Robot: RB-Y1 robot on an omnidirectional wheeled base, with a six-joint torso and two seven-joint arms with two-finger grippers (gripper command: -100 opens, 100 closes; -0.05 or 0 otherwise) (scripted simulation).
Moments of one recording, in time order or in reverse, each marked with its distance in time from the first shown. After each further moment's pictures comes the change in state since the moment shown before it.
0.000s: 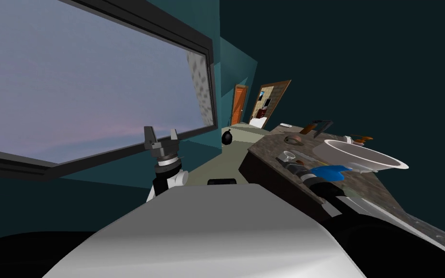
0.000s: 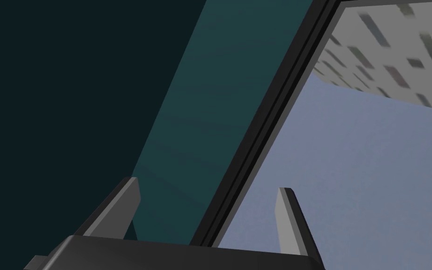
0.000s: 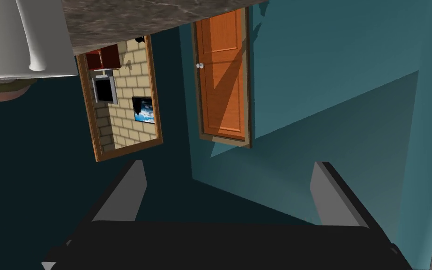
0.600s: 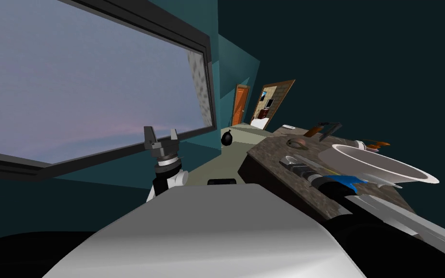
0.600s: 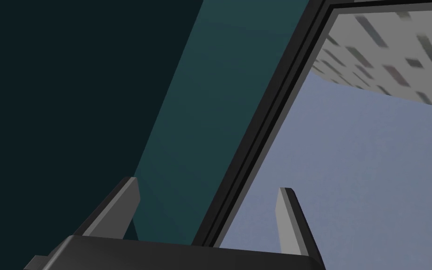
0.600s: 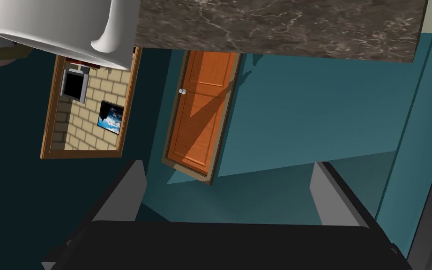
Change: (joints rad) left arm 0.000 0.000 0.000 0.000 0.000 0.000 0.000; right arm 0.064 -0.153 -0.004 0.069 0.076 0.026 0.091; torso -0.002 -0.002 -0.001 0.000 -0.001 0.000
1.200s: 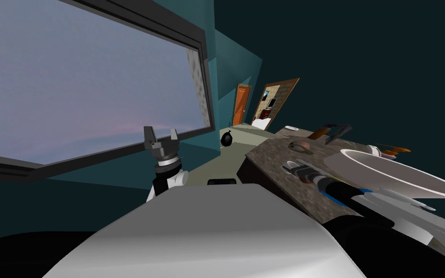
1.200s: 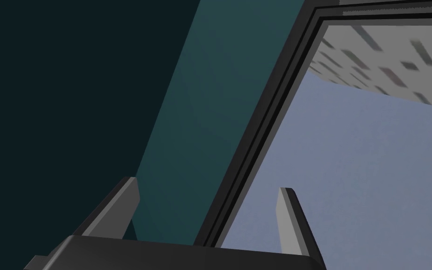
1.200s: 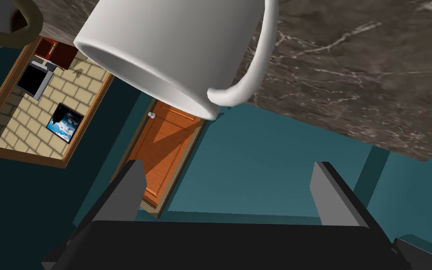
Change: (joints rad) left arm 0.000 0.000 0.000 0.000 0.000 0.000 0.000; right arm 0.071 -0.140 0.024 0.058 0.071 0.025 0.084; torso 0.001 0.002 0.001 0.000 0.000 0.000
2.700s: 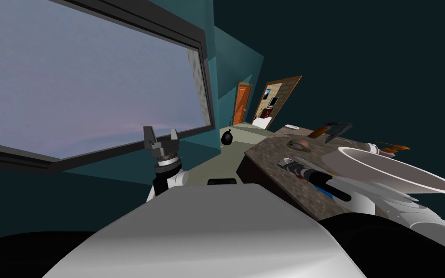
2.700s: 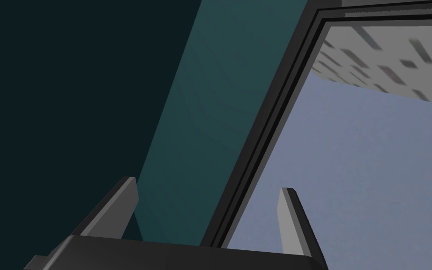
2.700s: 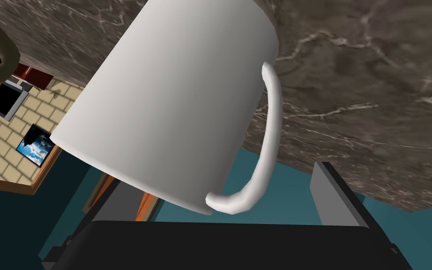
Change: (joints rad) left arm 0.000 0.000 0.000 0.000 0.000 0.000 0.000; right arm -0.252 -0.174 0.287 0.174 -0.034 0.054 -0.032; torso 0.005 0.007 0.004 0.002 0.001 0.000
